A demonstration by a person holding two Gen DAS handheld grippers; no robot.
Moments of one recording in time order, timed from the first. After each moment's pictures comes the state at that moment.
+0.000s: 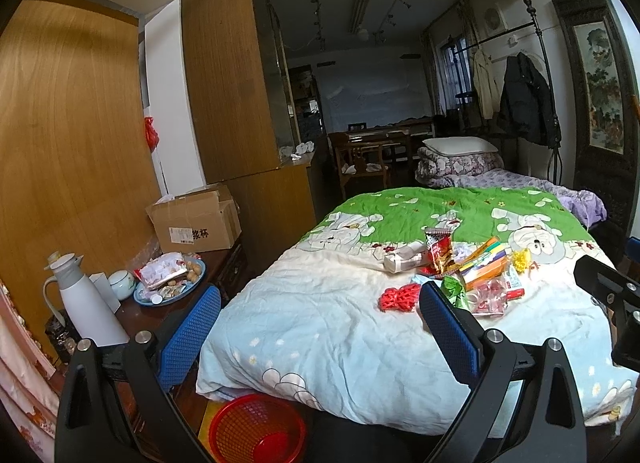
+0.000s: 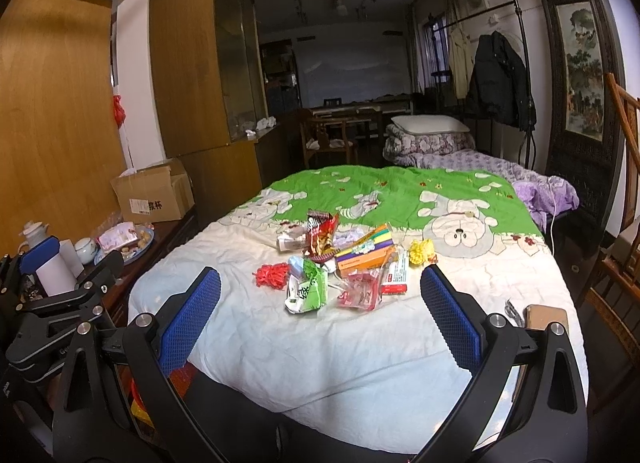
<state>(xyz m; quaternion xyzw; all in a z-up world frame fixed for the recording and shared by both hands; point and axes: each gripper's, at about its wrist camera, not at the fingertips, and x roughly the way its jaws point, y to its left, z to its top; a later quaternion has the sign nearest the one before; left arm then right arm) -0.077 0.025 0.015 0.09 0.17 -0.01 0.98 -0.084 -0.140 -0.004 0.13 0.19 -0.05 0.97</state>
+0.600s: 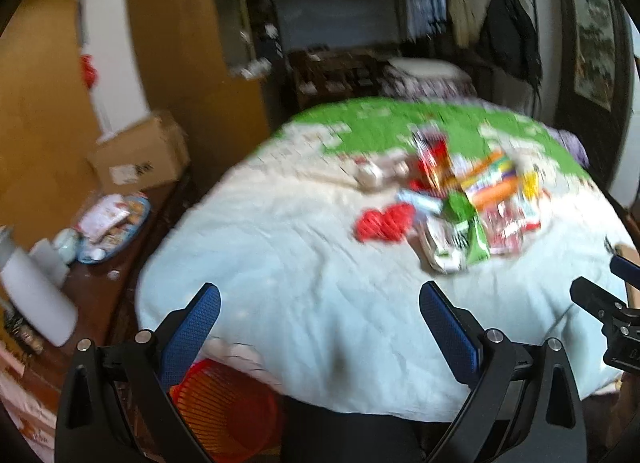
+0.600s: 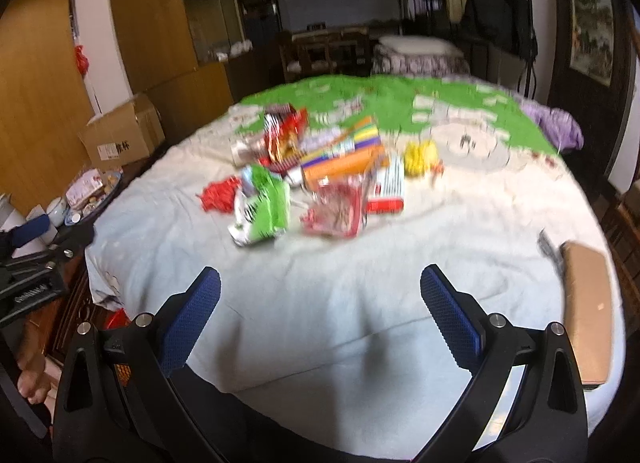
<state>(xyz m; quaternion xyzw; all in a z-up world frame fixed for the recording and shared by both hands) 0.037 0.014 -0.077 0.11 0.33 -0.09 0.93 -0.003 -0.175 -0.115 0.16 0.32 -0.06 0.93</state>
